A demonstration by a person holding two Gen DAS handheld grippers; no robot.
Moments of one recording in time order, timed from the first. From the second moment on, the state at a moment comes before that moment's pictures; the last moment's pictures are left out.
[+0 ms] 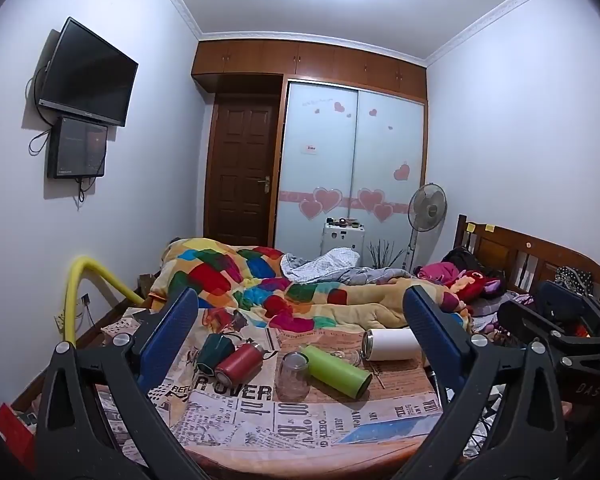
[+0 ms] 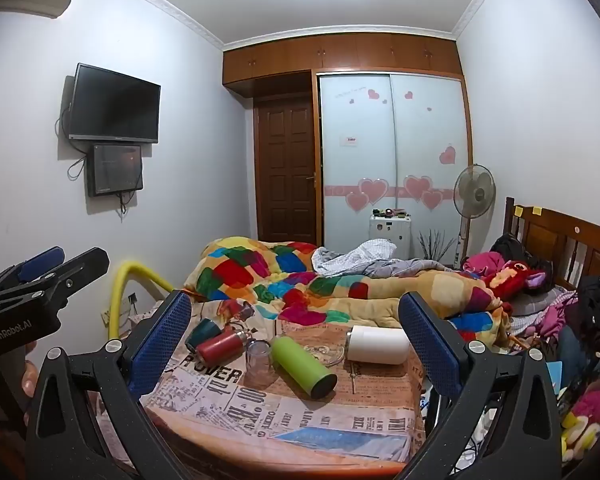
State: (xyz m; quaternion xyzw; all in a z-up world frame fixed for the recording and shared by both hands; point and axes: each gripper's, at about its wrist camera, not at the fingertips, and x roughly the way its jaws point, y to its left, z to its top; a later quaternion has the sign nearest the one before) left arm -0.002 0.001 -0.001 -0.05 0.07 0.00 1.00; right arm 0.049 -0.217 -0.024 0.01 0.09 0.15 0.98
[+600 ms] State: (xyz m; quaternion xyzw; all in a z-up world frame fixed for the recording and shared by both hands) left arm -0.004 -0.003 0.003 -0.05 0.07 0.00 1.00; right arm 0.049 -0.217 -0.024 0.01 0.09 0.16 0.98
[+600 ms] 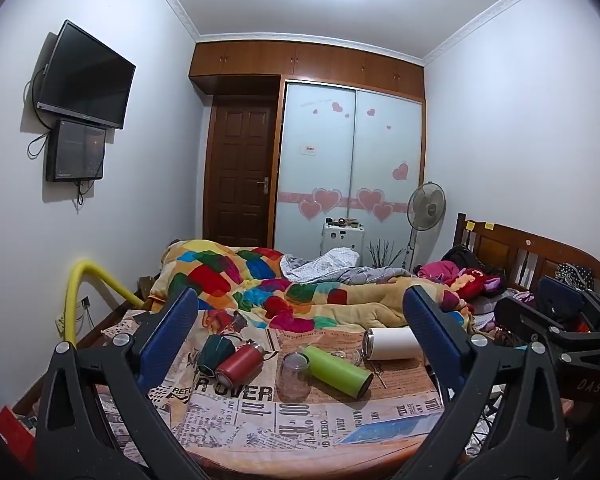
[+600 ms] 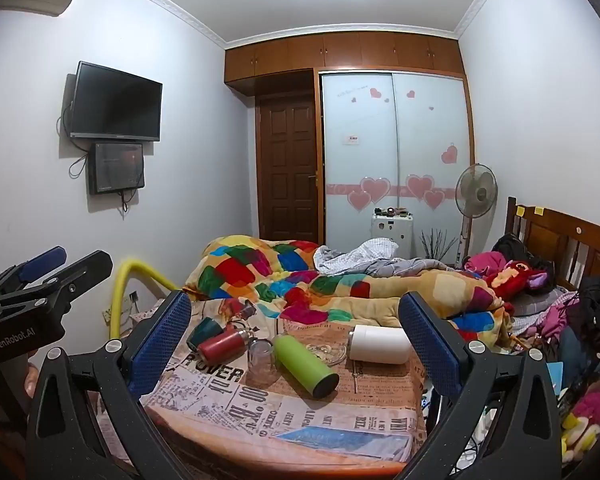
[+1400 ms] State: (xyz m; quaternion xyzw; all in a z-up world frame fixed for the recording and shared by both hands) left arm 0.002 -0.003 -0.004 -0.05 0.08 0.00 1.00; right arm 0.050 -0.217 -0.024 0.01 0.09 0.16 0.98
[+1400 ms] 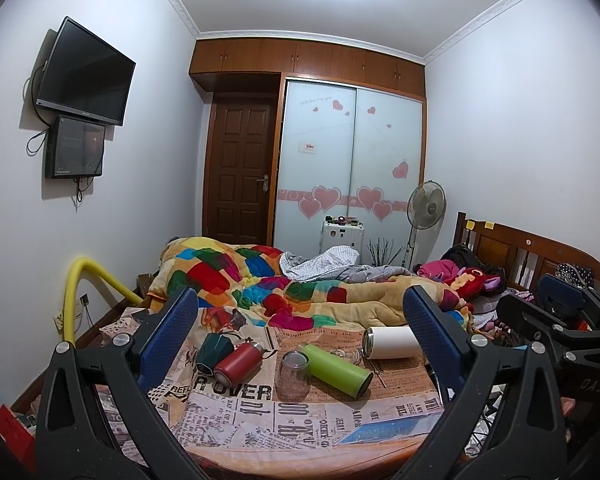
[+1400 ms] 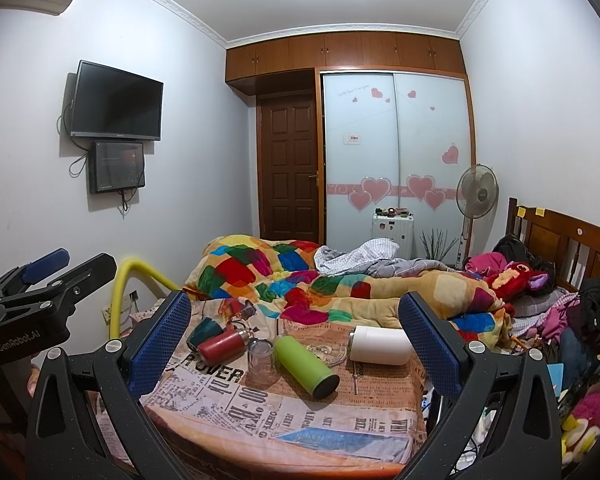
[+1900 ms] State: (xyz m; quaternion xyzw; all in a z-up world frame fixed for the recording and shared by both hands) left arm 0.002 -0.002 -0.004 -0.05 0.08 0.00 1.00; right arm 0.050 -0.217 -0.024 0.01 0.09 0.16 0.98
